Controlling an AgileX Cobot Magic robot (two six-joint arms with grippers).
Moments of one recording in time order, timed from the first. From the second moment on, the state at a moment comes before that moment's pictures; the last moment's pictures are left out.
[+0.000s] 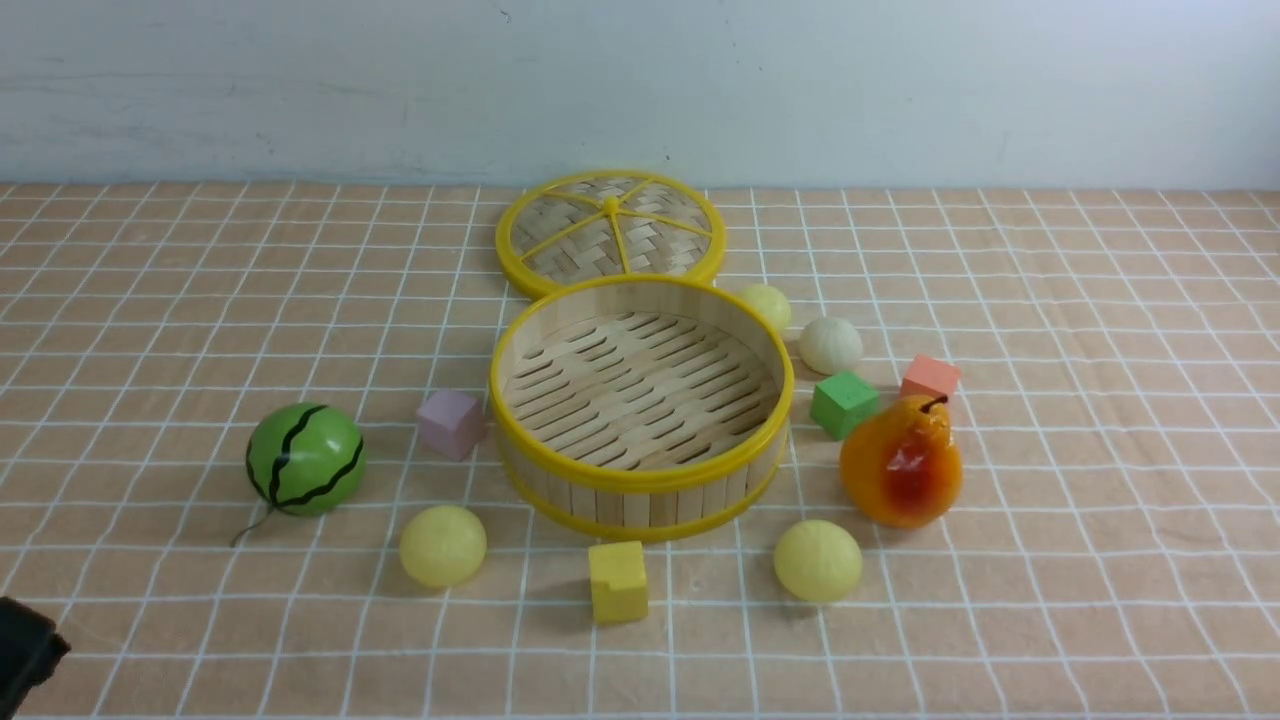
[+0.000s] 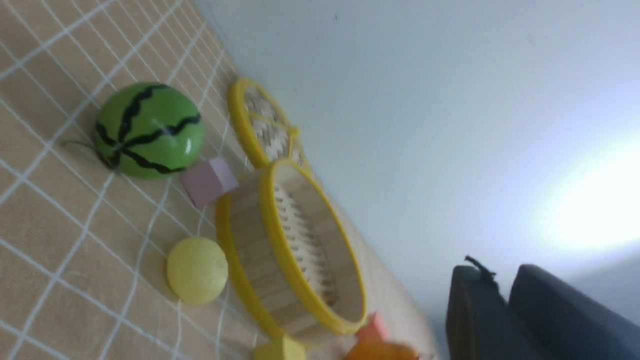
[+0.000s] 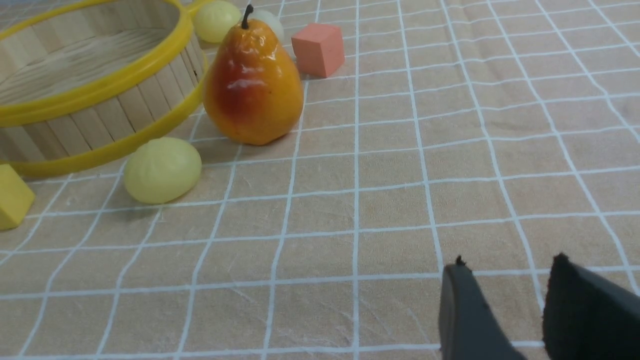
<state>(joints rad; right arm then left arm) 0.10 -0.01 0.02 0.01 0.39 0.16 -0.07 0.14 -0.22 -0.69 0.28 -0.29</state>
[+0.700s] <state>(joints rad) 0.10 -0.01 0.02 0.01 0.39 0.16 -0.35 1.44 -1.06 -0.23 0.87 0.01</state>
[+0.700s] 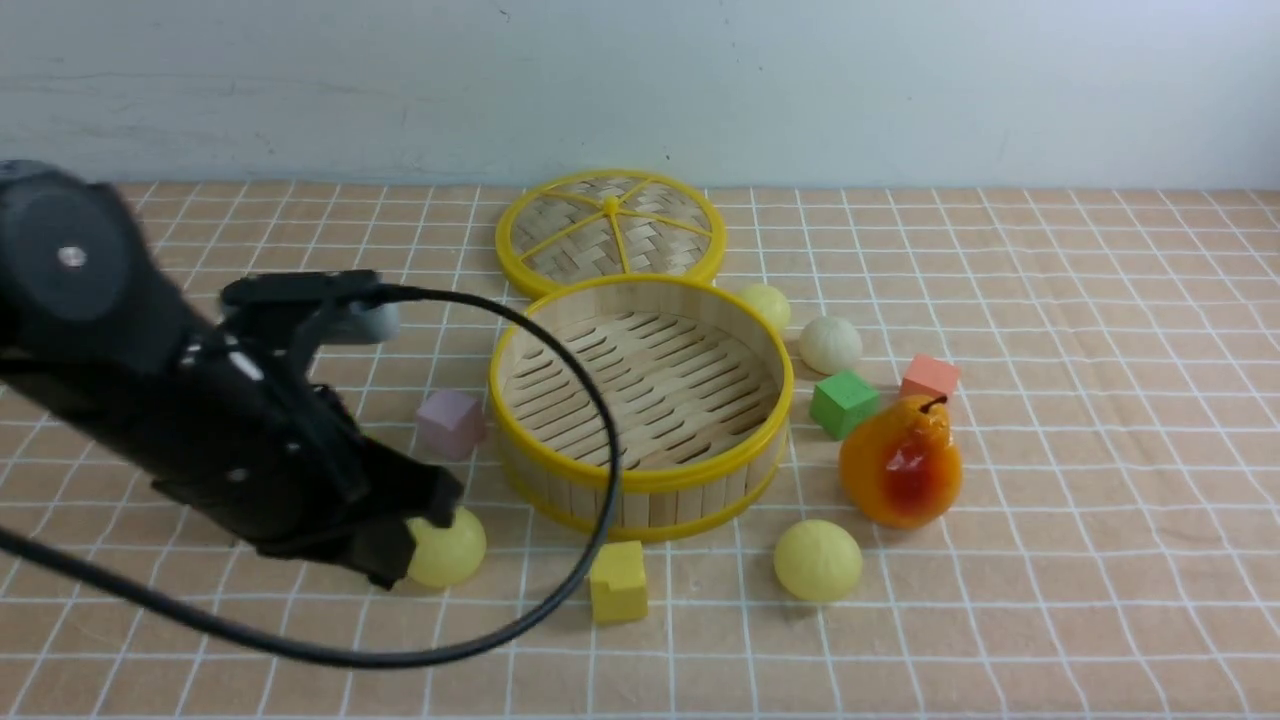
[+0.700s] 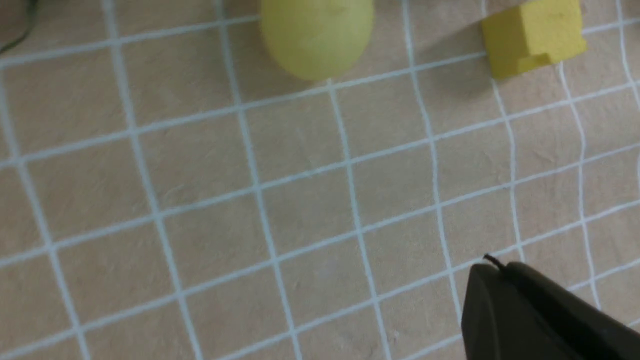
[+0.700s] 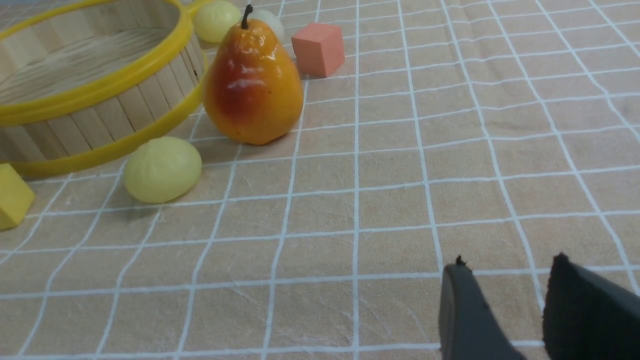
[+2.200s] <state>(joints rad) 0.10 -0.01 0.02 0.01 0.39 0.16 -0.42 1.68 -1.20 0.03 0.63 -0.05</state>
